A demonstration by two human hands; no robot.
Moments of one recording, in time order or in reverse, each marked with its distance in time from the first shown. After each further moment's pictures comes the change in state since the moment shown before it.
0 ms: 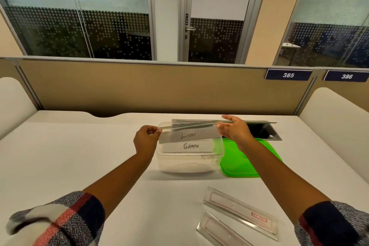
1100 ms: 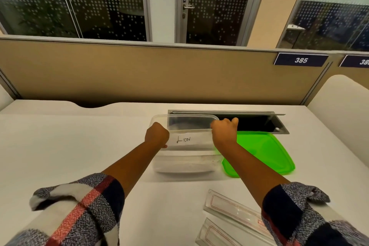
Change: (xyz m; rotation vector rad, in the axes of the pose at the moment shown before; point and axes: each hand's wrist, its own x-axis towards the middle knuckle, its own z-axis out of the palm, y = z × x) left_hand 0.055 -0.023 0.069 0.459 -0.321 -0.325; right_hand 0.056 0.055 0.042 -1.637 0.181 -0.345
